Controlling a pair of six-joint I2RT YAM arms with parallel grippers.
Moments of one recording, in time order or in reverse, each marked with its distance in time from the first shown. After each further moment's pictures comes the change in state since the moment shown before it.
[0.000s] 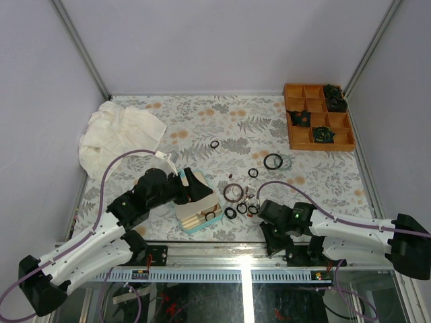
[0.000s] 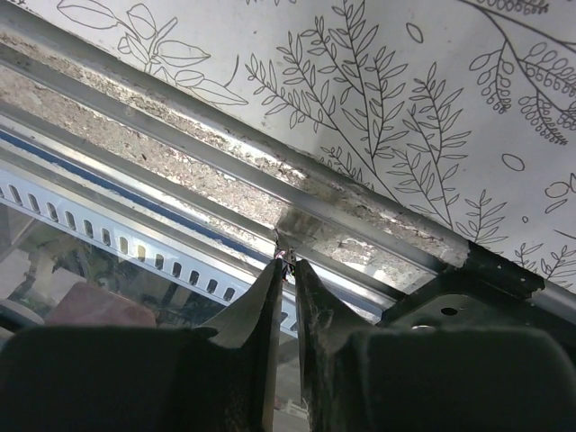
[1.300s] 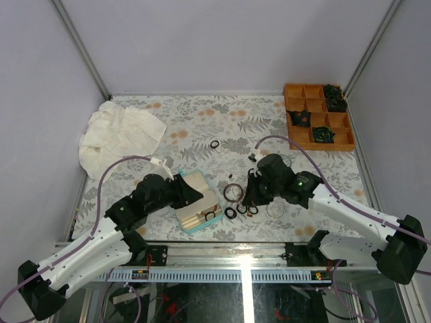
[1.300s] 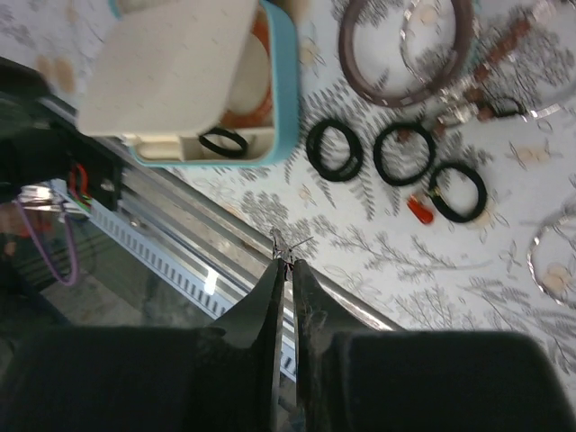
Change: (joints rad) left arm 0.000 -0.070 -0.055 -0.037 -0.061 -0.049; right arm -0.270 0.093 0.359 0.160 0.024 -0.100
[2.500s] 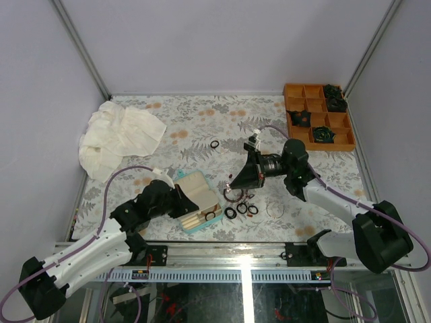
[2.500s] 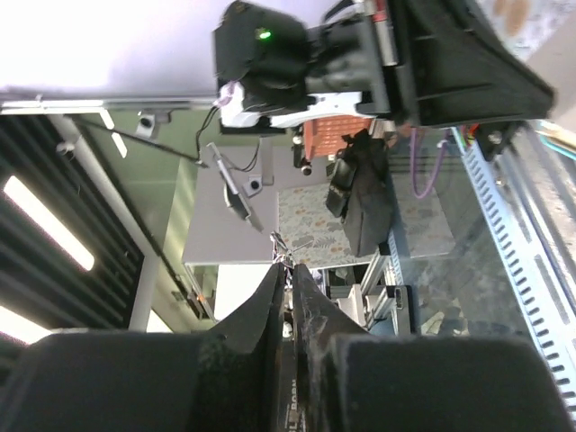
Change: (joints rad) left arm -0.001 0.012 -0.114 -0.051 0.032 -0.073; right arm -0.329 0.167 -0.190 1.152 -1.005 0.763
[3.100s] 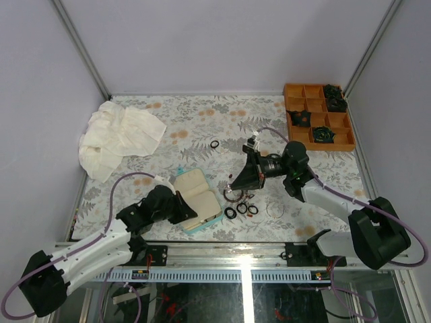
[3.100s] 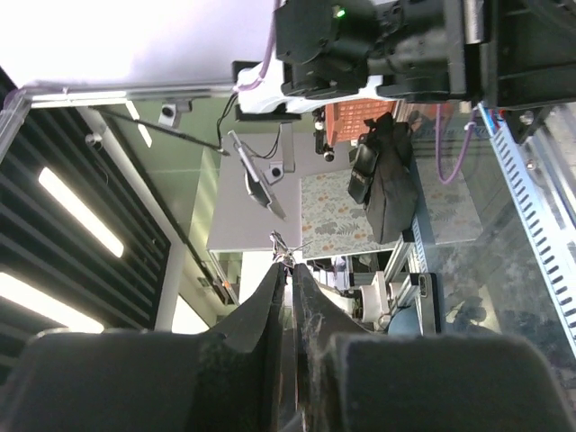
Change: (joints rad) left arm -0.006 0.032 -0.105 0.058 -0.002 -0.022; right arm -0.001 0.013 -0.036 0.283 -0.056 0.250
